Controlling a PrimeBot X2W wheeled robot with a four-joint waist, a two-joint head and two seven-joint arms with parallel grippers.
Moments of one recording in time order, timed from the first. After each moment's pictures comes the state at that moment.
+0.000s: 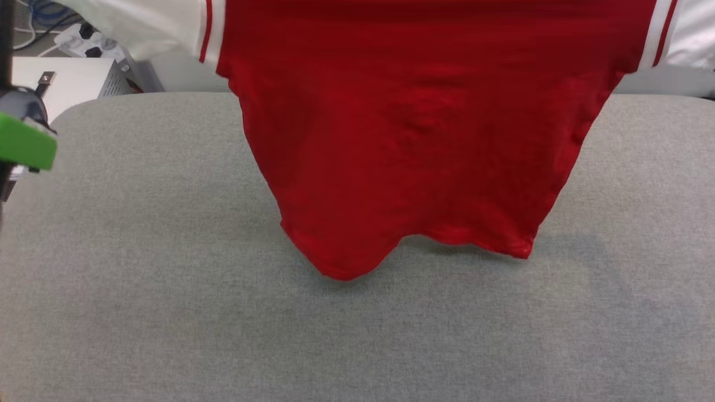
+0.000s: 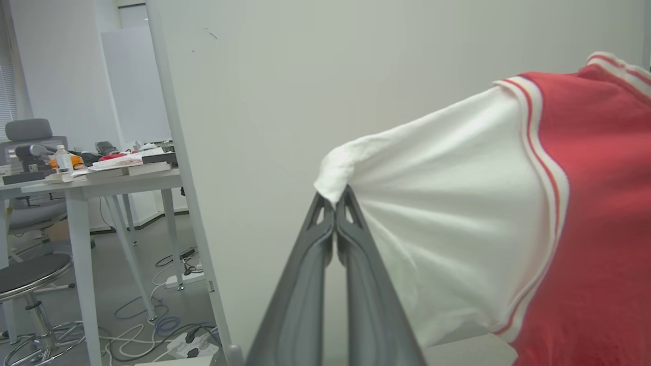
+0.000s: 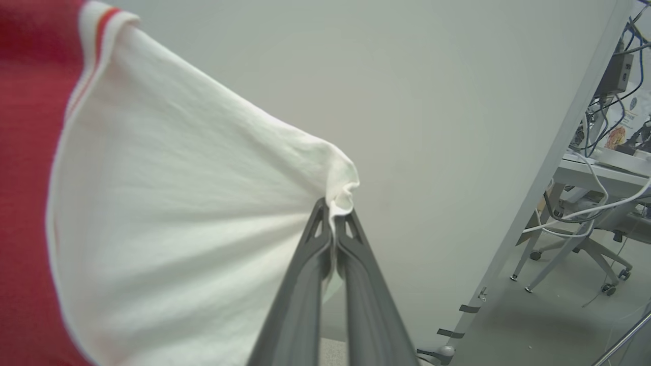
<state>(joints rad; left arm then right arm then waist) -0.56 0.72 -0.10 -0.26 -0.70 0.08 0.15 -0.74 -0.56 -0.02 0.04 0.41 0.13 0.36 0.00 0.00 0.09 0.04</state>
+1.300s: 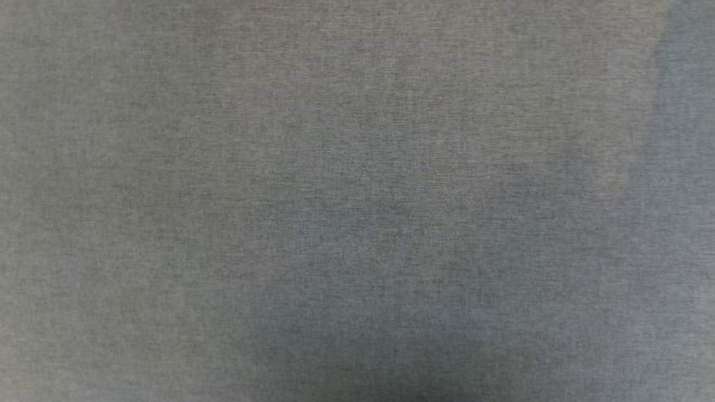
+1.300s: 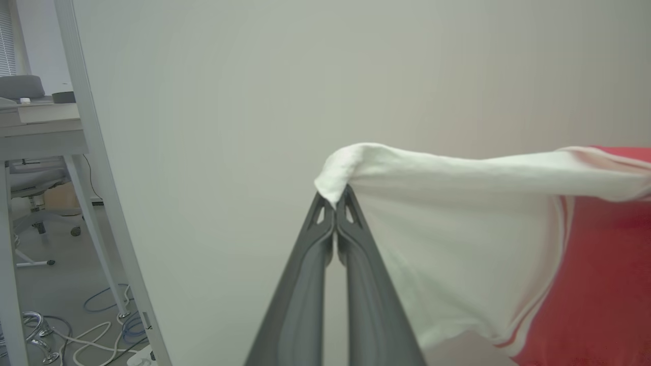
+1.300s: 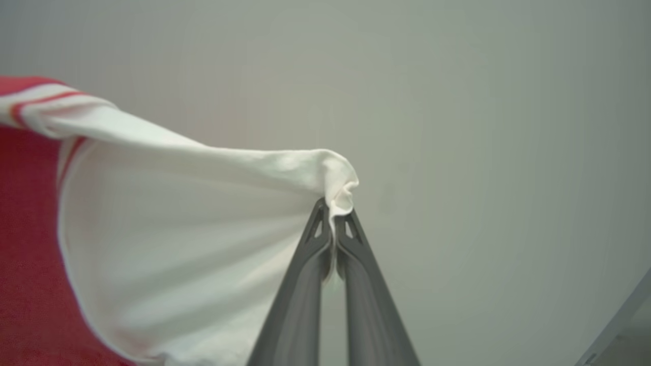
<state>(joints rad) -1.70 0.50 -0.29 0.75 -0.54 -0.12 -0.19 -1.79 -0.36 -0.05 0.88 0.00 0.14 -0.09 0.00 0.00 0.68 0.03</state>
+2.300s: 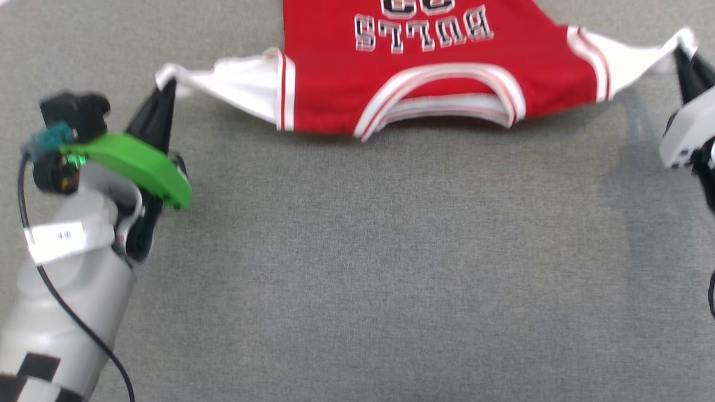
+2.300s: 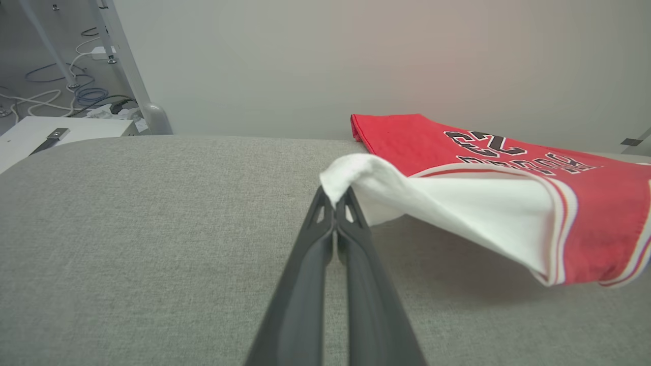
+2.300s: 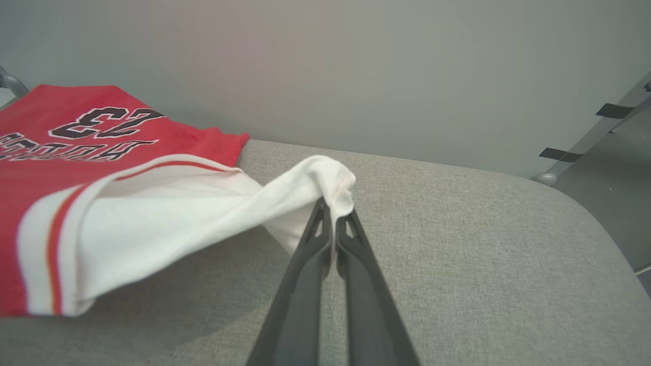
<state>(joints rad) -0.77 0.45 -0.48 0.66 -0.77 -0.13 -0.25 -0.91 -0.45 0.27 0.85 0.39 0.14 -0.12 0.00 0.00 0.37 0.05</state>
